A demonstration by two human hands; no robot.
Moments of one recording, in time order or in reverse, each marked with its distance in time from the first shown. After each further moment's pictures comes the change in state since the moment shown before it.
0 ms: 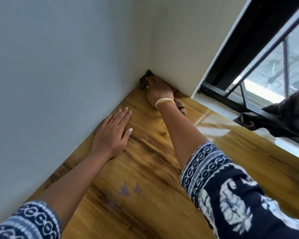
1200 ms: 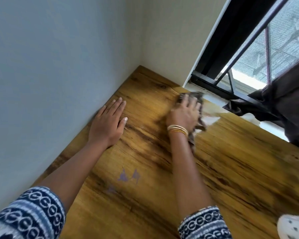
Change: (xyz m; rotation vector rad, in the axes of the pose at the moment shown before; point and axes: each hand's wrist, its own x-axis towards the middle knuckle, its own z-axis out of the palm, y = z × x) left_hand -0.001 -0.001 0.002 0.001 -0.013 0.004; right_hand -0.147 0.026 -0.003 -0.128 0.240 0.719
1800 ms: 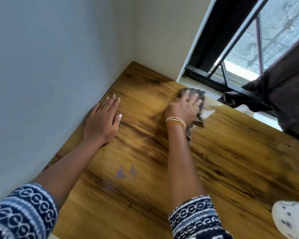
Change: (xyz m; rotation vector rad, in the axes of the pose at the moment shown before) left_hand 0.001 -0.001 0.001 -0.017 0.013 0.013; right_hand 0.007 0.006 -0.003 0.003 -0.016 0.107
